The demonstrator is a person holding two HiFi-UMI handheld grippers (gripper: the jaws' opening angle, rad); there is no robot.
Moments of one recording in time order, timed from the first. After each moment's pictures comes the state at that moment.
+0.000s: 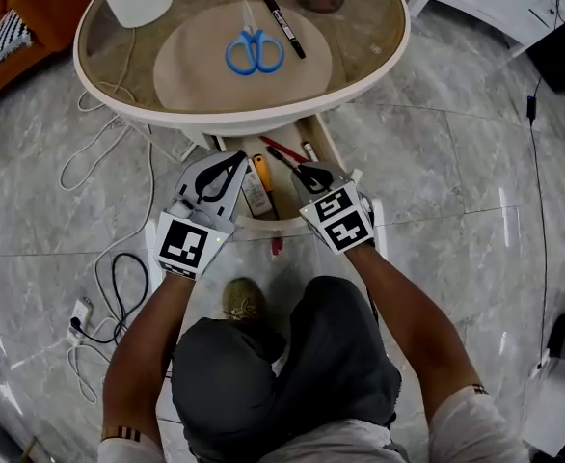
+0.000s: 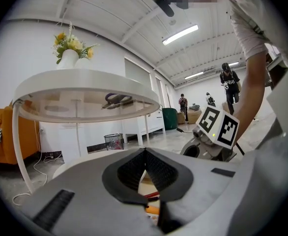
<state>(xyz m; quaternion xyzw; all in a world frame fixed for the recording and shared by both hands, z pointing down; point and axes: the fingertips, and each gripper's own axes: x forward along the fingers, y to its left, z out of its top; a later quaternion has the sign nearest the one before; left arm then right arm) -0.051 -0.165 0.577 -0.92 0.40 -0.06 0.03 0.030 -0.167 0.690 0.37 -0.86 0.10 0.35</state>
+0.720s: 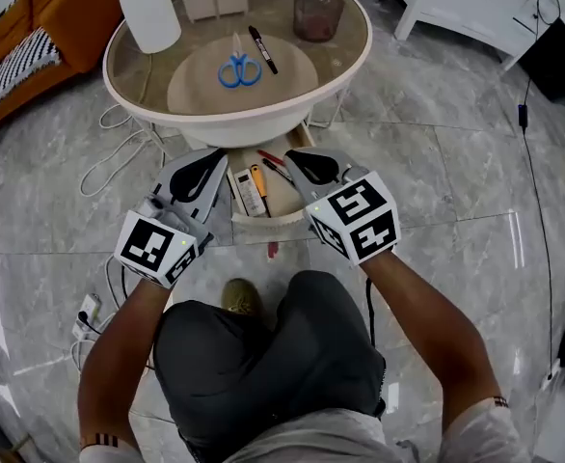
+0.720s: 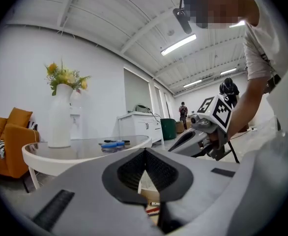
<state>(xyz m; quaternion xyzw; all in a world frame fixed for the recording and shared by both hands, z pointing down) -0.041 -0.103 0.447 -0.92 0.39 -0.02 0.04 0.034 -0.122 0.497 0.36 -0.91 0.06 0.21</state>
